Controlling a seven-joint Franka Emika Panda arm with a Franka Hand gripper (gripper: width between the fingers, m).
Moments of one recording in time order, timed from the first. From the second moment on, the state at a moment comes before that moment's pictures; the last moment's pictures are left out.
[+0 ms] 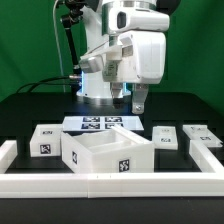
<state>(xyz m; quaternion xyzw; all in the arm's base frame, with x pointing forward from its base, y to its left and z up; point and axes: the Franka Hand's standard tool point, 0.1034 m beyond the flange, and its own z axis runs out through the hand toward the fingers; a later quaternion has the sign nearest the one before) 0.577 0.009 0.111 0.61 0.79 0.05 0.08</state>
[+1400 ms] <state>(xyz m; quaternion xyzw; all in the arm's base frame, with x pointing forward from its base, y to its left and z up) 0.527 -0.029 0.078 0.51 0.86 -0.01 0.06</state>
